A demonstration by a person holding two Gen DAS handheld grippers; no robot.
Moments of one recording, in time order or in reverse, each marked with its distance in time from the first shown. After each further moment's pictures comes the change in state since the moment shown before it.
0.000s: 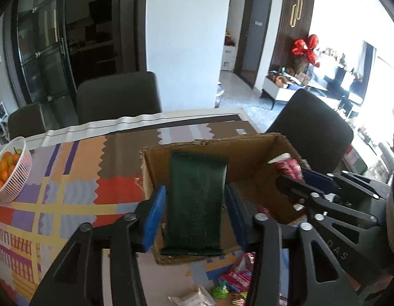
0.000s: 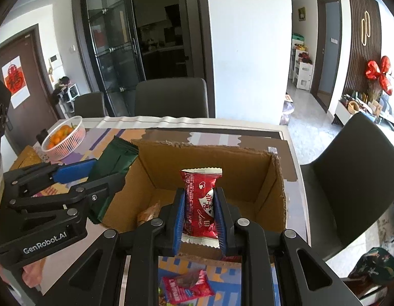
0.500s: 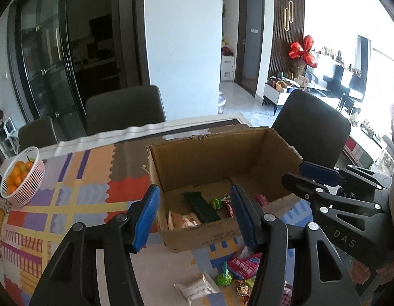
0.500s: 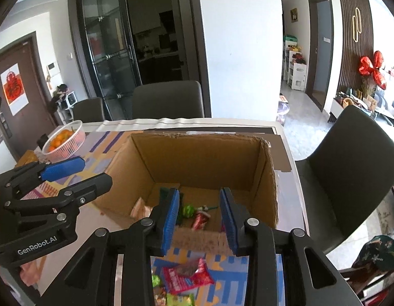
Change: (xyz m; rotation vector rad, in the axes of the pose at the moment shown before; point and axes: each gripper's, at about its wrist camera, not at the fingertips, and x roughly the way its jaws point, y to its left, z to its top) left arm -0.048 -0.015 -0.039 0.071 -0.093 0.032; right arm -0.032 -0.003 -0.032 0.029 -0.049 -0.010
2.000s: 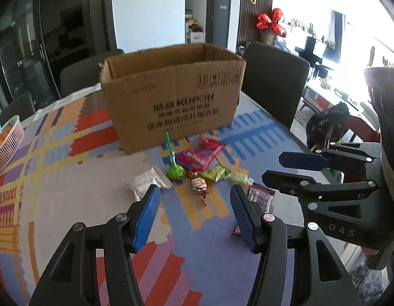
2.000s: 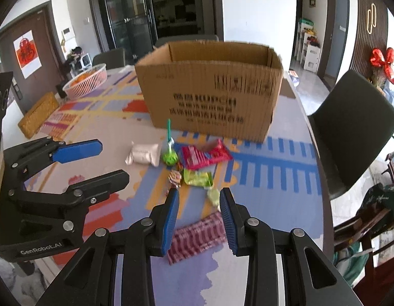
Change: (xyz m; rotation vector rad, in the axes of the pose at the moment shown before) left arm -0.038 -0.059 -0.157 0.092 0.137 -0.139; right arm -0.055 0.021 -0.156 -0.077 0.181 0.042
